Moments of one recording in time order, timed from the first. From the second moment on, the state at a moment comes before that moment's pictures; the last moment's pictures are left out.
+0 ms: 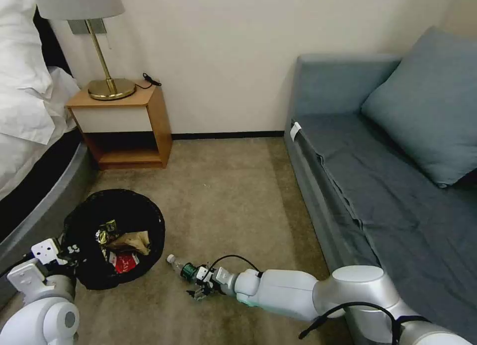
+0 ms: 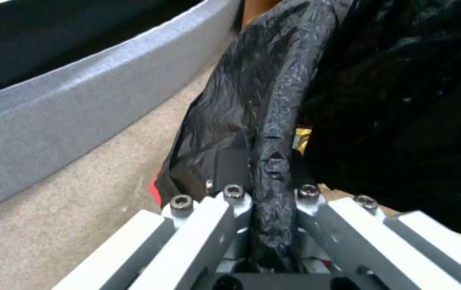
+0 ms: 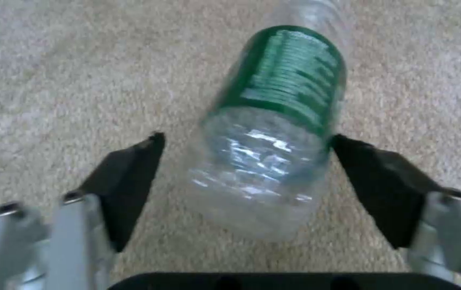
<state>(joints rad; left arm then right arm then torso) 1.50 -1.48 -0.98 -2.19 -0.46 0.62 -0.30 -0.35 1.47 -1.34 0.79 0.85 0.15 -0.04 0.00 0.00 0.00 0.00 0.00</state>
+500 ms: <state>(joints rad) 1.51 -1.48 -0.98 -2.19 -0.46 0.61 -0.30 -0.35 1.45 -1.34 0.80 0.83 0.15 -0.02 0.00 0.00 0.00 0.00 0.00</state>
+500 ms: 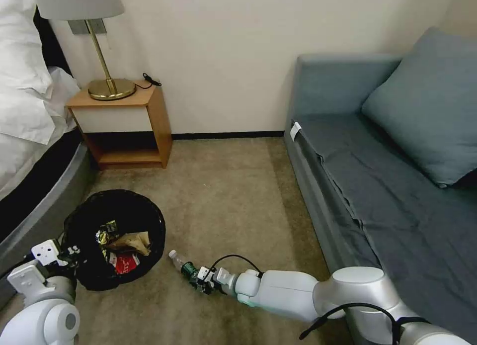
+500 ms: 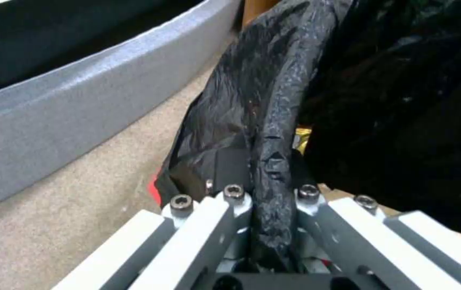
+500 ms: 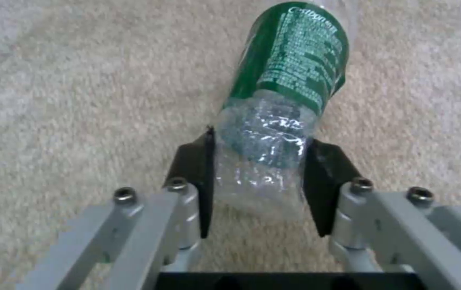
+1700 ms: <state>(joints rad) 1.48 -1.46 -0.95 -2.17 -0.46 0.63 -0.30 -0.16 1.11 -0.97 1.86 0.95 -0.04 0.38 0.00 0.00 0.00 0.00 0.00</state>
